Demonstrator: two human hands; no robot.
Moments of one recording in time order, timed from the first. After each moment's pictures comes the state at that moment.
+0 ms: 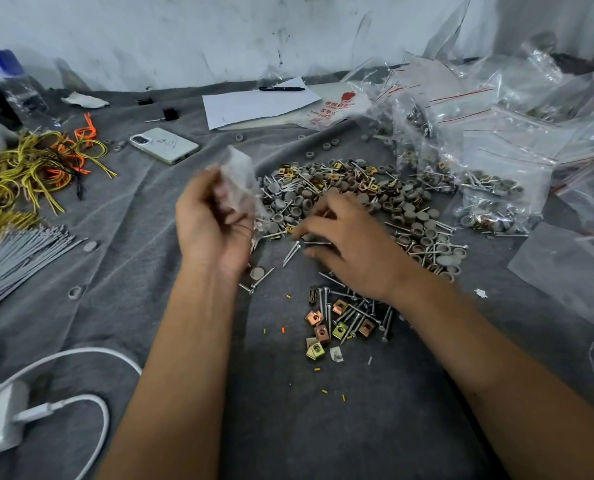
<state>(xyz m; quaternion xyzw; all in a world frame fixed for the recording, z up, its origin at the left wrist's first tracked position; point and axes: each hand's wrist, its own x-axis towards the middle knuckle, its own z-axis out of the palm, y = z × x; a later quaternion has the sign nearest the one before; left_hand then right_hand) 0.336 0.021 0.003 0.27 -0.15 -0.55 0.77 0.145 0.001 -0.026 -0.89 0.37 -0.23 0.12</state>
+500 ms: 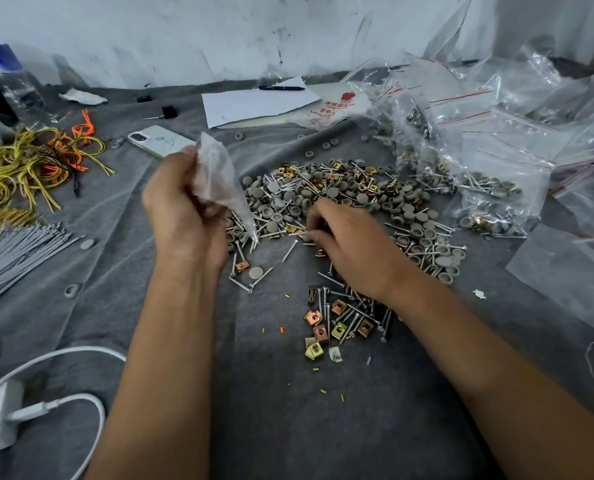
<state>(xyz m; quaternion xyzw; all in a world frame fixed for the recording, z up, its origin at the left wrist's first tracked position) 0.343 0.030 0.020 0.33 -0.26 -0.40 0.81 0.151 0.001 -0.026 -0.86 0.38 -0.28 0.17</state>
